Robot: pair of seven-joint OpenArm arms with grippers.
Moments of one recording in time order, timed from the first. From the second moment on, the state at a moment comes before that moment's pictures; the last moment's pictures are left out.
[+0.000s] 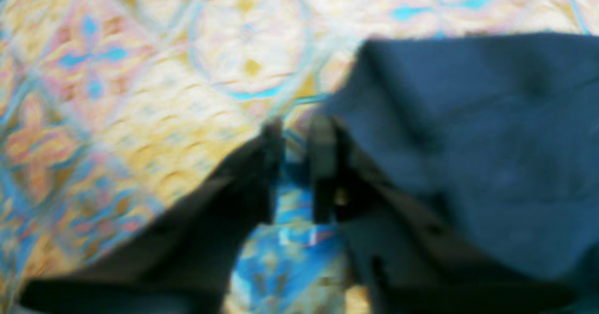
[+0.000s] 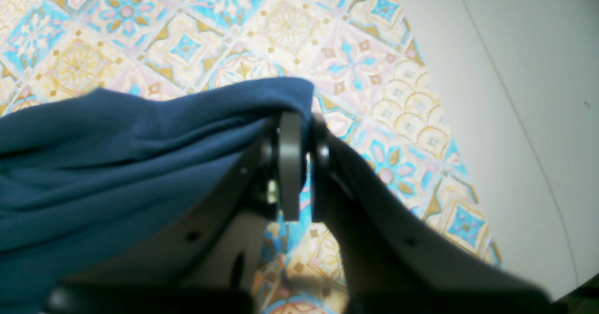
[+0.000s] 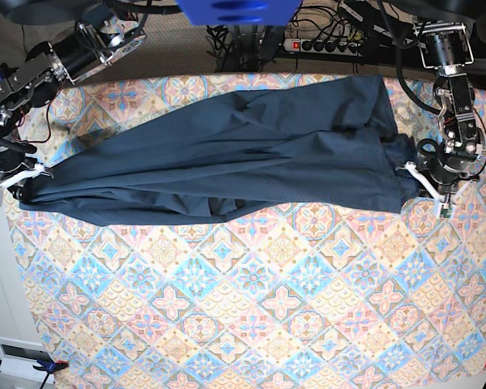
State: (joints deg) left arm 4.3 -26.2 -18.4 86.9 -16.2 -18.0 44.3; right arm 6.7 6.9 56.7 103.7 17.6 41.2 -63.0
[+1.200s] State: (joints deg) left arm -24.7 3.3 17.0 71.8 -15.5 -17.9 50.0; right arm 0.6 6.9 51.0 104.3 22.7 41.1 -62.7
